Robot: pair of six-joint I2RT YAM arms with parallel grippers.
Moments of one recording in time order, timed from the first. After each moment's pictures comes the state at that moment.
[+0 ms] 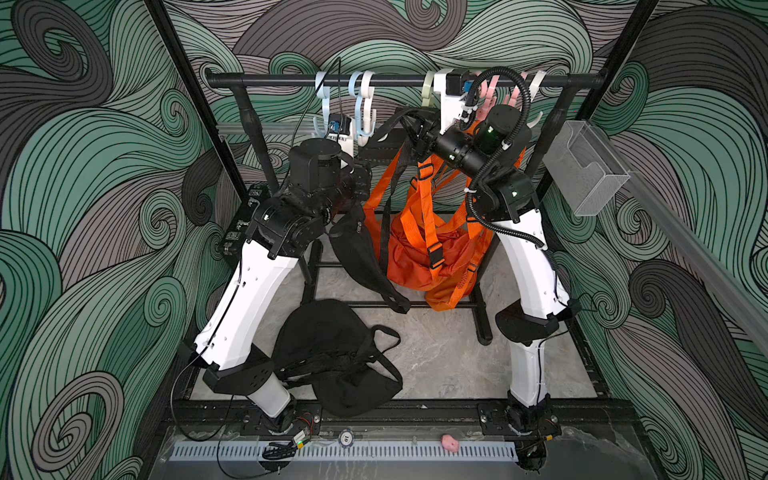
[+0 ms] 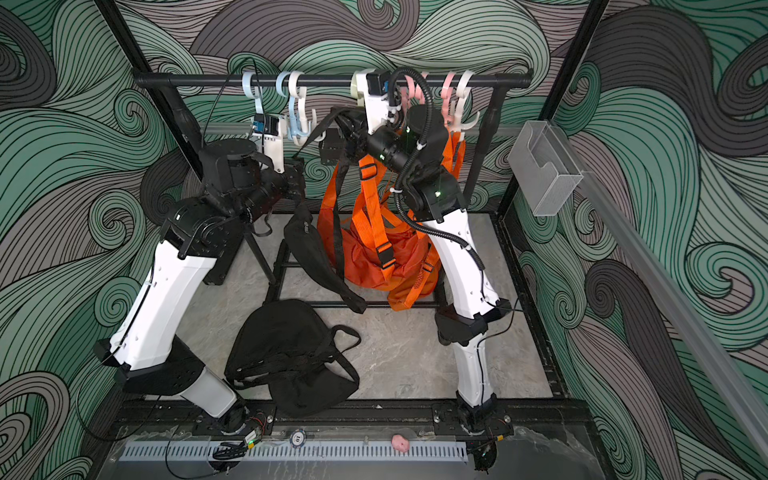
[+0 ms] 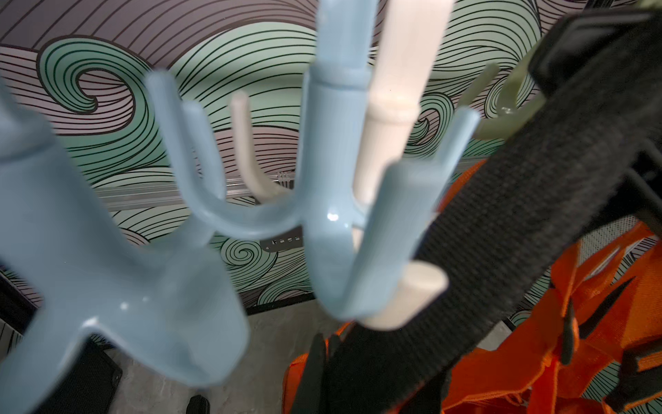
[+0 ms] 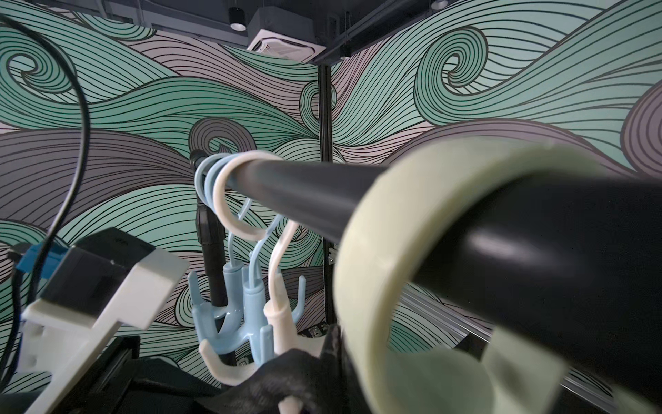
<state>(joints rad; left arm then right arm) -0.62 1.62 2.28 -0.84 -0.34 -0.13 0.57 2.06 2.82 -0.45 -0.33 0.07</state>
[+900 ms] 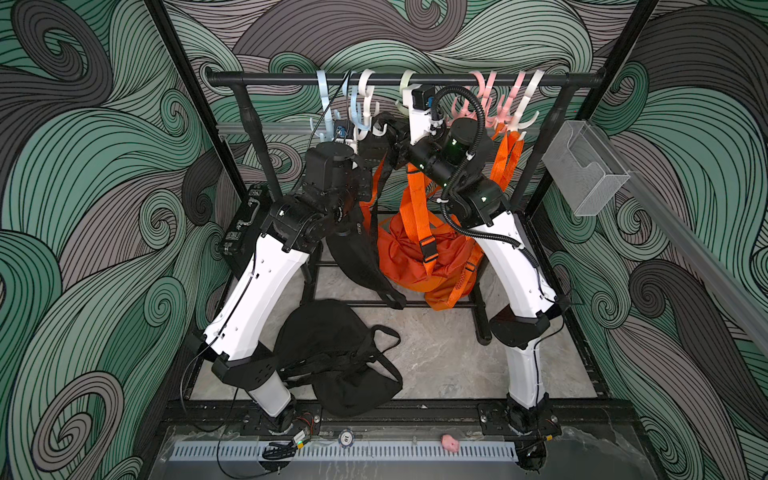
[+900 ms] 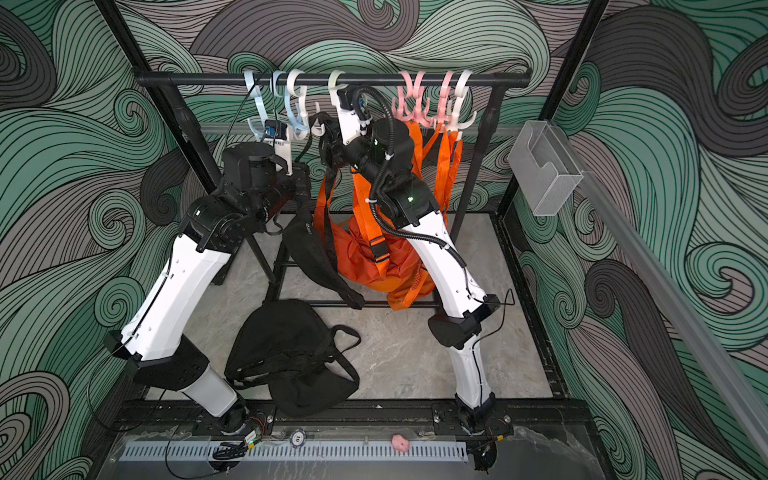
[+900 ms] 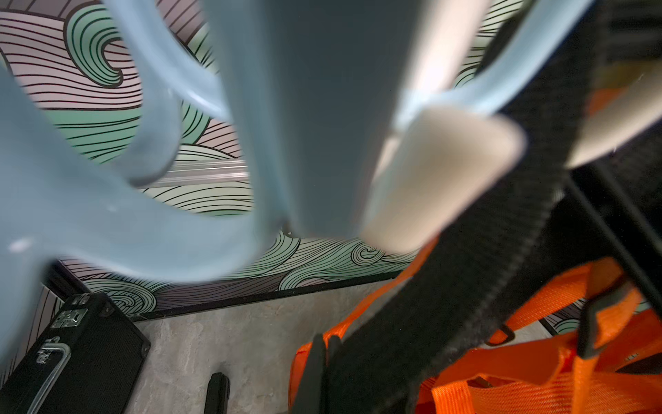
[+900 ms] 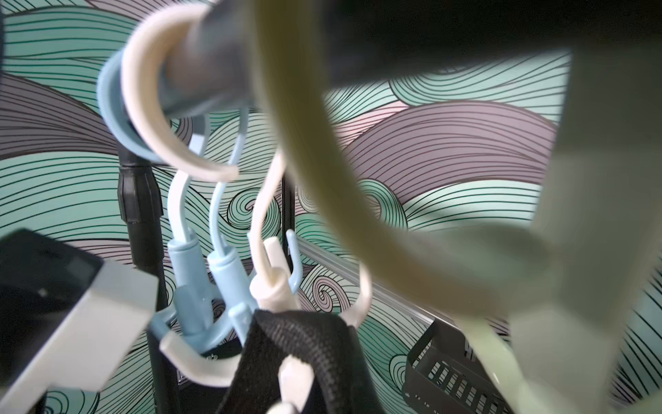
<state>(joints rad) -0.62 1.64 2.23 -0.82 -0.43 -0.14 0.65 2.06 2.68 -0.40 -0.12 -0.04</state>
